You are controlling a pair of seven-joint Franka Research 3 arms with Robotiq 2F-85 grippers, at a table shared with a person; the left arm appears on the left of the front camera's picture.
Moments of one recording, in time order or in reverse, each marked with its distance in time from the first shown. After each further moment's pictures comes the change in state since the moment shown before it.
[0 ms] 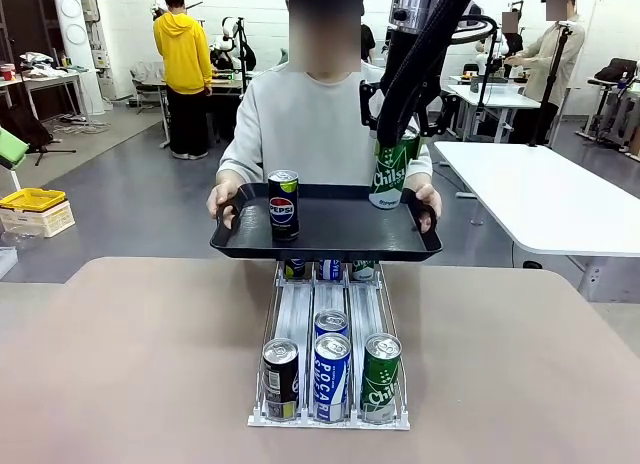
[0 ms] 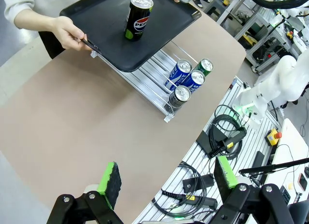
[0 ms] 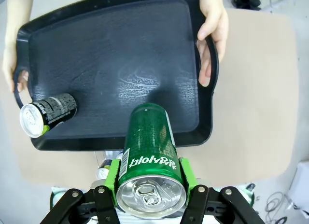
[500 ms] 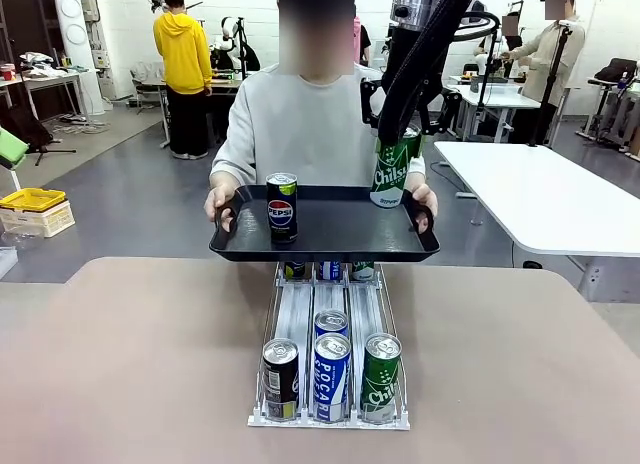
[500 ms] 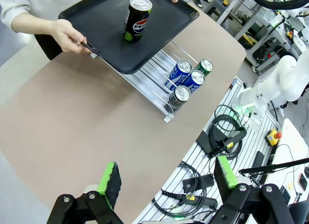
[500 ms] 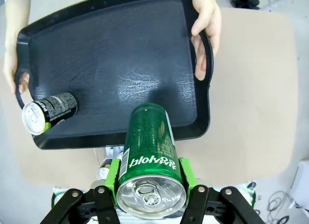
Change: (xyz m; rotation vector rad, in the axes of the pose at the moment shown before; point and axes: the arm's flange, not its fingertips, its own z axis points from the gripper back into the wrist) left arm 0.000 0.000 0.000 0.000 0.000 0.000; right arm -0.006 -0.001 0.005 -0.001 -0.009 -0.016
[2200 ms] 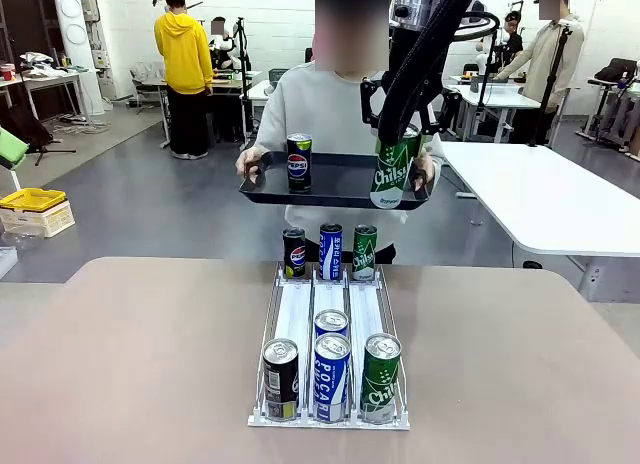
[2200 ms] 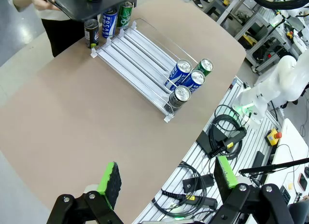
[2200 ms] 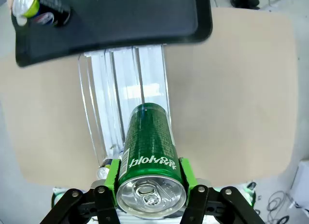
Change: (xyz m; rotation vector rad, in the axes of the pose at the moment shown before) left arm 0.000 0.000 0.000 0.000 0.000 0.000; right arm 0.000 0.000 0.000 0.000 0.000 0.000
